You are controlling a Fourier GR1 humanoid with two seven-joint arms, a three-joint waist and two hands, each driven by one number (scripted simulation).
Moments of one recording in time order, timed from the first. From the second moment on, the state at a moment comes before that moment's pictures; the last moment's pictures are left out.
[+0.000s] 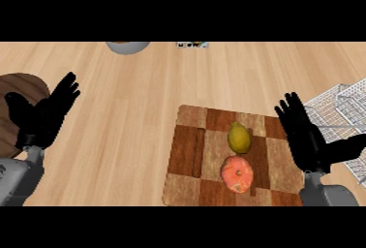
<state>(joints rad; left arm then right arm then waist) -0.27 0.55 -0.20 -1.37 0.39 0.18 0.14 -0.09 -0.20 0.05 -1.46 -0.44 -0.08 -0.02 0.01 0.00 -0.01</state>
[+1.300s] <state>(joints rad) -0.17 0.55 -0.22 -1.43 0.16 0.32 0.03 0.58 -0.48 0.23 -2.17 0.25 -0.50 0.53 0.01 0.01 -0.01</state>
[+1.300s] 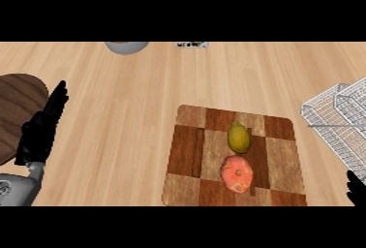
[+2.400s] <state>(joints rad) -0.20 0.50 -0.23 -1.41 0.11 0.31 0.04 0.06 -0.49 0.37 -2.14 0.33 -0.18 1.24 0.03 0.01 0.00</state>
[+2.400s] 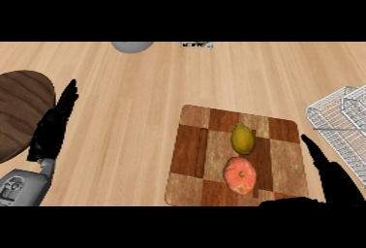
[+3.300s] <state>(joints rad) -0.18 0.48 -0.19 -1.41 0.08 0.31 0.04 0.00 -0.29 0.49 -2.00 0.59 -0.05 1.25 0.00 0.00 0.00</state>
